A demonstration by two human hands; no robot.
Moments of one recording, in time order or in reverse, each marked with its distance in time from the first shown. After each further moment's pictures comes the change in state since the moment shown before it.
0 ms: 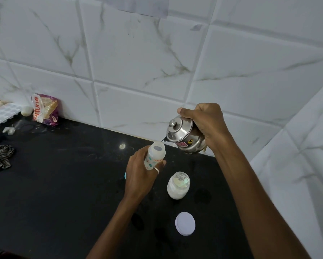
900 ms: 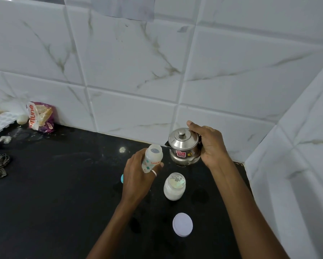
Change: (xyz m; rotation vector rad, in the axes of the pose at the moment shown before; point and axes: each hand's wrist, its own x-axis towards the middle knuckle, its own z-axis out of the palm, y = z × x) left_hand -0.004 0.005 0.011 0.010 -0.026 0.032; right_hand -0.004 0.081 -0.023 0.521 0.023 0.345
